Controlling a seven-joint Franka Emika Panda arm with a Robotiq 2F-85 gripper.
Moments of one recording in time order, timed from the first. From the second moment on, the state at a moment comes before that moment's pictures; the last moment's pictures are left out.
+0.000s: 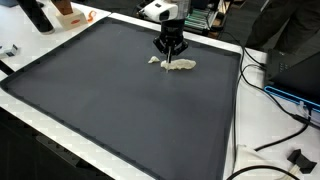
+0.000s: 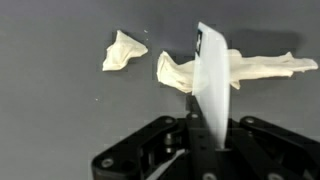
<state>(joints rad) 0.17 0.26 0.14 -2.31 -0.13 2.65 0.15</state>
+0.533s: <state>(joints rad) 0.19 0.30 0.12 -2.31 -0.15 2.67 0.13</state>
